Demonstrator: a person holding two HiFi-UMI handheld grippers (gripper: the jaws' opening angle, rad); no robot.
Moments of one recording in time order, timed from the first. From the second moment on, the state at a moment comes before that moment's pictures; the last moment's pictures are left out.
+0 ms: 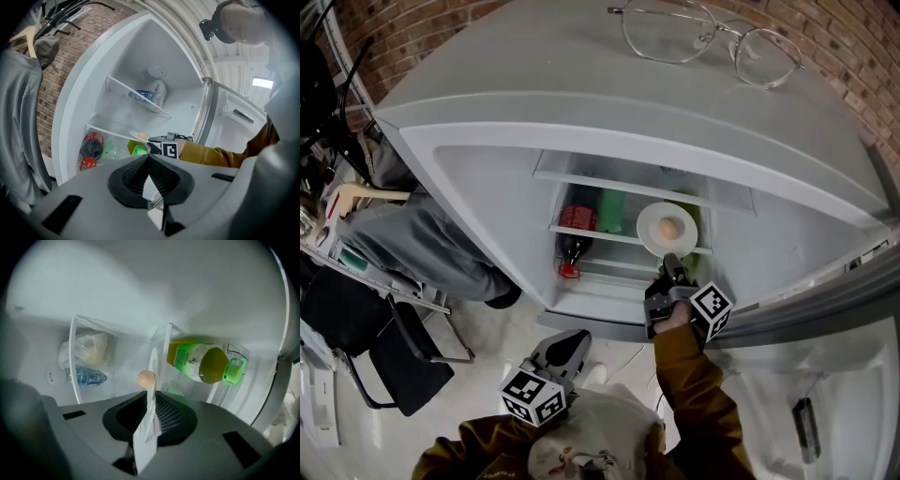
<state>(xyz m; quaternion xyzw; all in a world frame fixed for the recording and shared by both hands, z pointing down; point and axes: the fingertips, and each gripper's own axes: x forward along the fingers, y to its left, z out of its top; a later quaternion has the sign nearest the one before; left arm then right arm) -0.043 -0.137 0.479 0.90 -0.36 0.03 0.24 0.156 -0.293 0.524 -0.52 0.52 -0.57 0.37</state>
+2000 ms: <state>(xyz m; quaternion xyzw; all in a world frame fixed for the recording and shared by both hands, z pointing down) -0.059 -0.144 0.478 0.90 -0.37 0.03 0.25 0.118 -0.303 0.519 -0.48 0.50 -0.62 0.37</state>
